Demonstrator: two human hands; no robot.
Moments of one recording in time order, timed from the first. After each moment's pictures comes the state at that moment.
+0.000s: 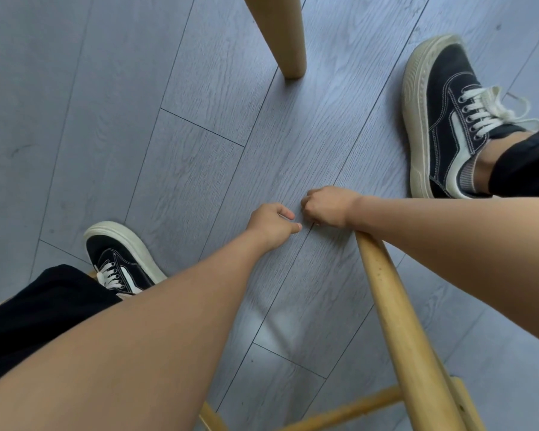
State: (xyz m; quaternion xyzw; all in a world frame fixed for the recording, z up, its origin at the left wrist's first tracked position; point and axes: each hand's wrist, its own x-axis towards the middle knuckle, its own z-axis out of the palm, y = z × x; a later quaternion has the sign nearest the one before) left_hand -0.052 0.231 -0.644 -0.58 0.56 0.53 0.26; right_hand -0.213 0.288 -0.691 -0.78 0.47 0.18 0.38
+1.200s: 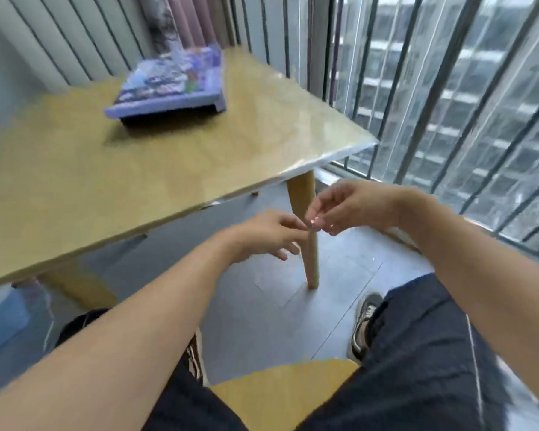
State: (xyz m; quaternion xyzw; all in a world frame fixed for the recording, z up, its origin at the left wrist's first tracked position) left_hand -0.035 0.235 -0.028 -0.42 0.73 0.54 -0.03; right_hand -0.247 0.270 -0.013 -0.58 0.50 -0.22 0.61
